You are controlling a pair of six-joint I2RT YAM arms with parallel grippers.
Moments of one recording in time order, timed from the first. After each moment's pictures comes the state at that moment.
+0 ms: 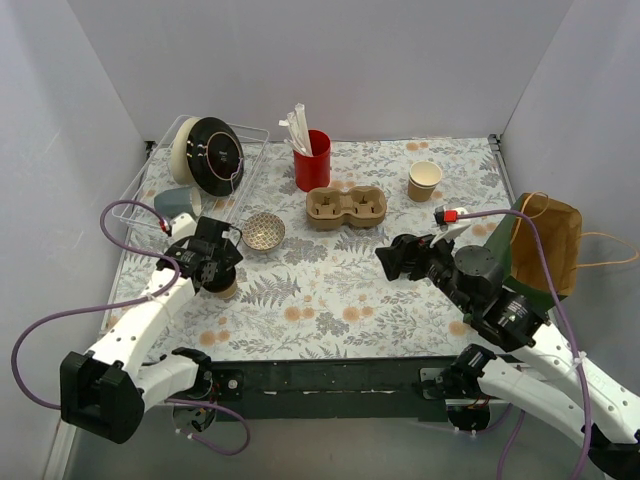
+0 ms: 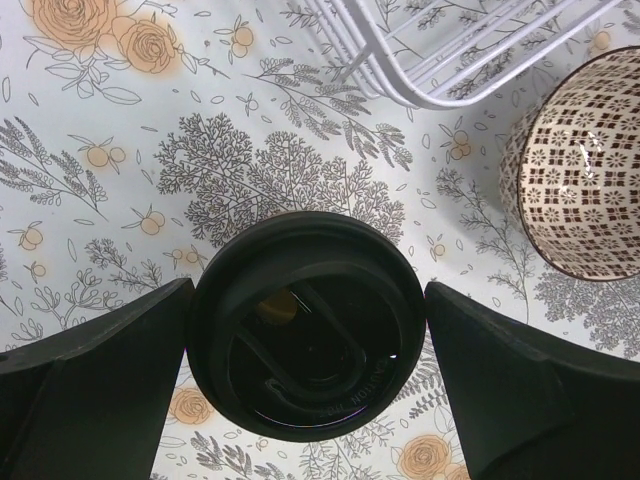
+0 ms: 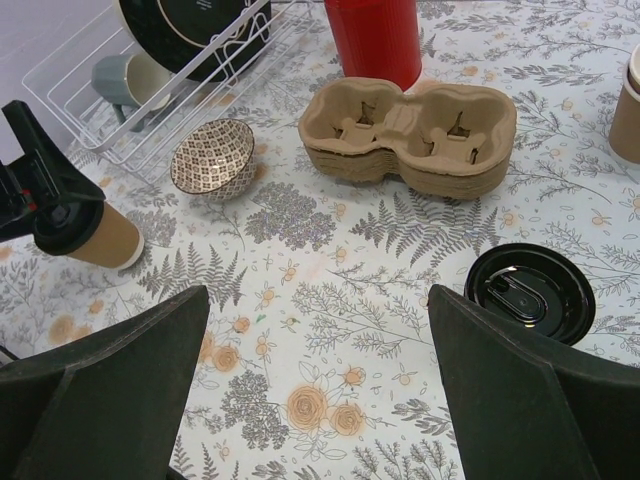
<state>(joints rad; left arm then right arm) -0.33 1.06 0.81 -0.78 -0.50 -0.90 0.82 0.62 0.72 -0.30 0.25 0.37</state>
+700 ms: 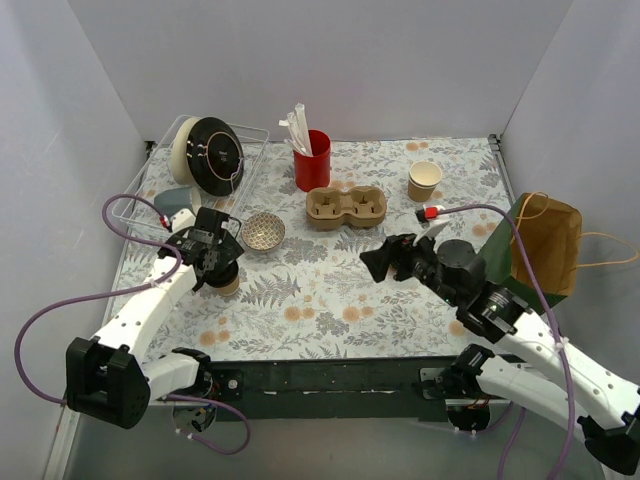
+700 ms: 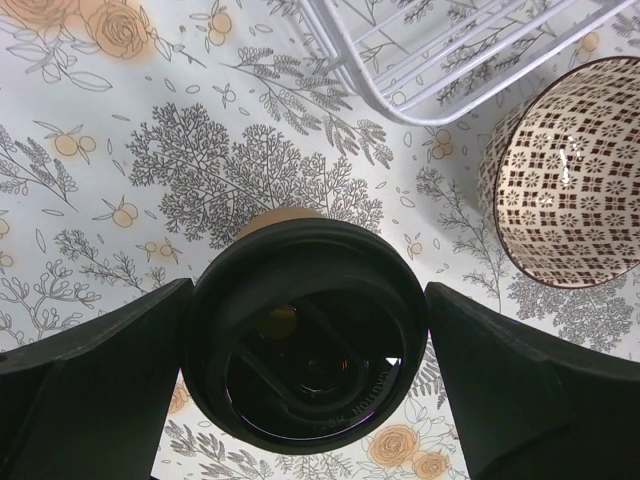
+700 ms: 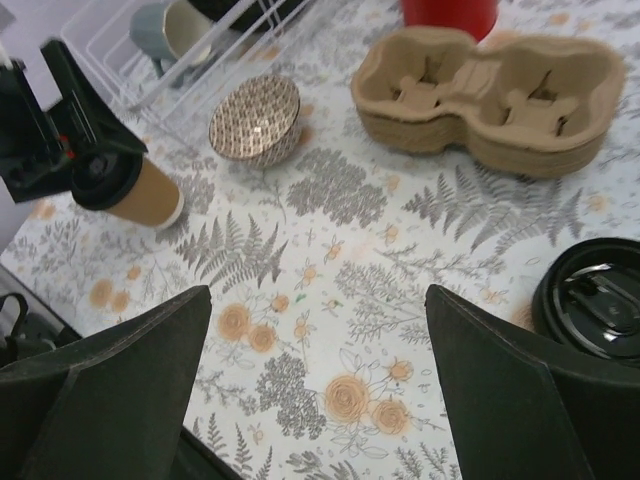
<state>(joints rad) -0.29 1.14 0.86 -0.80 -0.42 -0.94 0.82 0.69 0.70 -0.23 0.15 0.41</state>
